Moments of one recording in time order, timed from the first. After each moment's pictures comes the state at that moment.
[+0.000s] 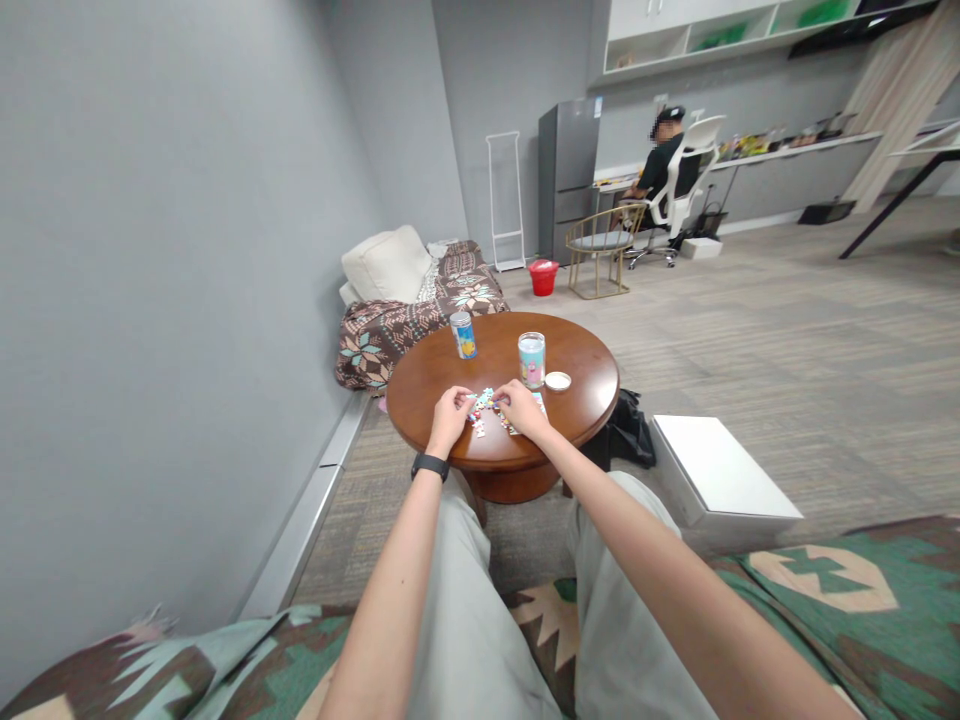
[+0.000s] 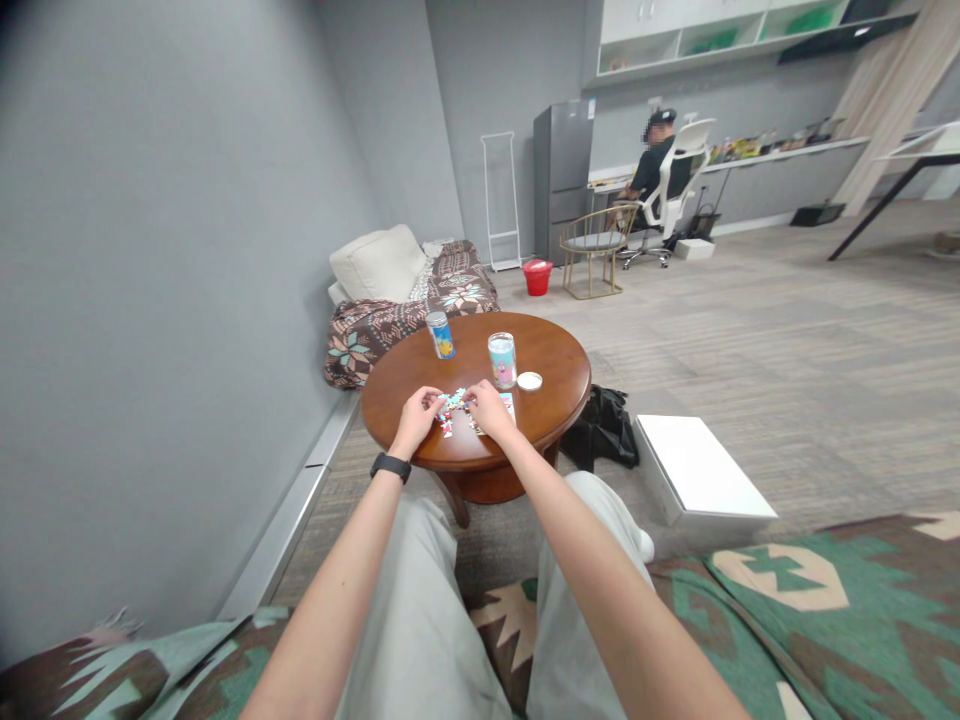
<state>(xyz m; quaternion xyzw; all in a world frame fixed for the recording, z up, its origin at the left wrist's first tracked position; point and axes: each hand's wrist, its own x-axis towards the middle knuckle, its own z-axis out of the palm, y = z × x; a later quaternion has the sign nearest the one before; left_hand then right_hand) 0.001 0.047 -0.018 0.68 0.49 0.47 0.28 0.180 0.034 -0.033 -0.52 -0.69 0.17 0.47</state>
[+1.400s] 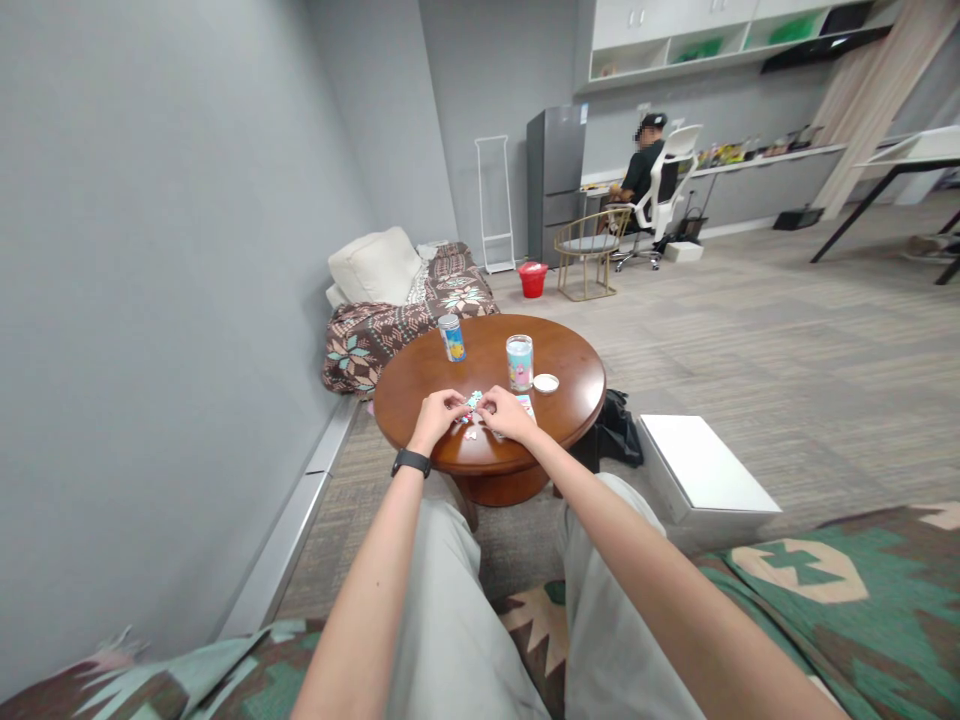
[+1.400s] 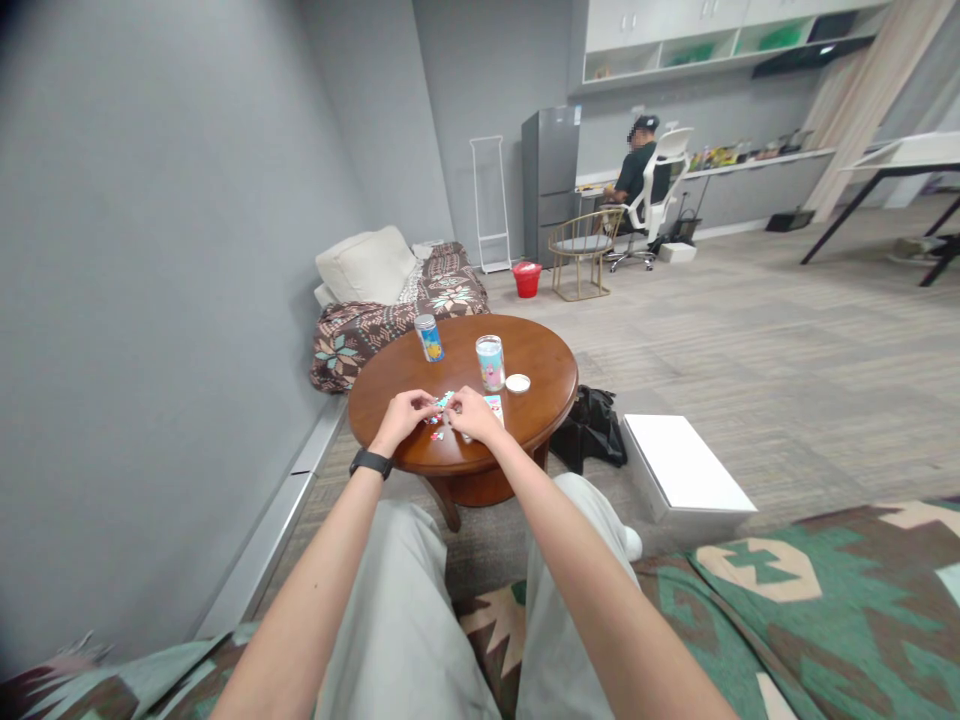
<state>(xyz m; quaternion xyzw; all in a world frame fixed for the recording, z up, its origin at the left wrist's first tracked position) -0.004 0.055 0.002 0.74 0.45 0.39 0.31 0.174 0.024 -0.021 -0.52 -0.71 0.20 0.43</state>
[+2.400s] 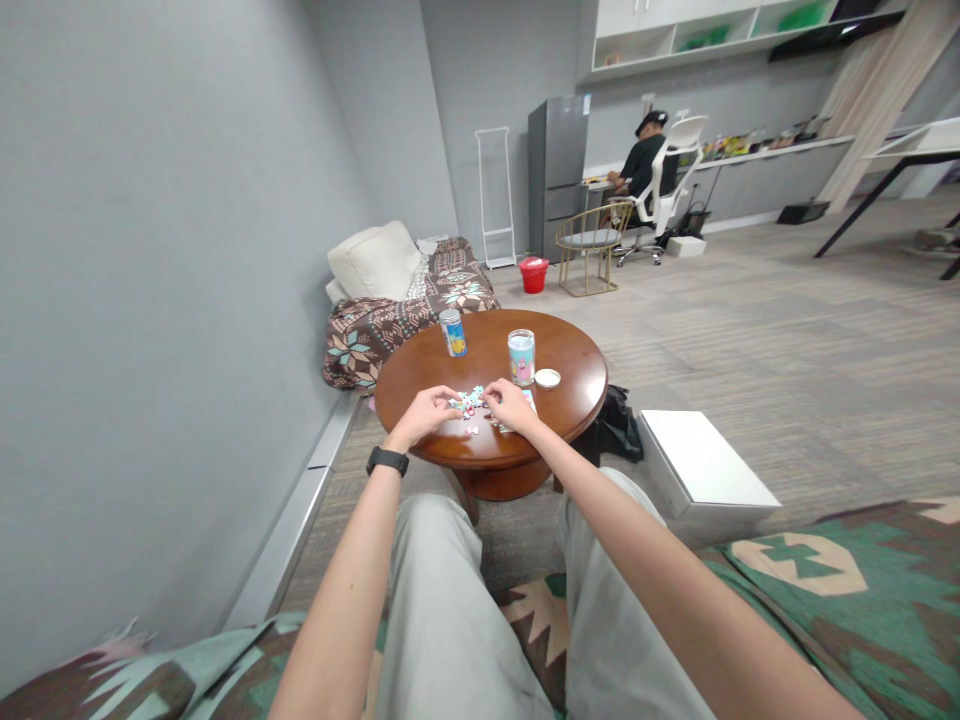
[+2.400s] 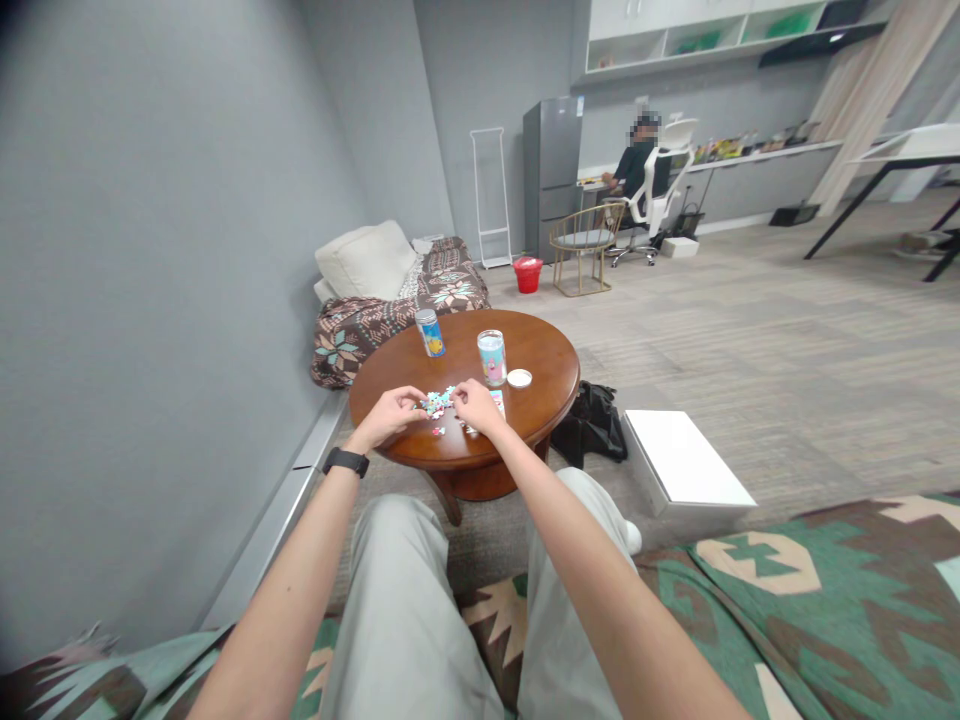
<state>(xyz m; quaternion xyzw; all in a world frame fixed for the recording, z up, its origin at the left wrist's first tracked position) -0.031 0.034 0.024 0.72 0.41 0.32 0.46 0.180 0.031 -0.025 -0.52 -0.68 0.20 0.47</state>
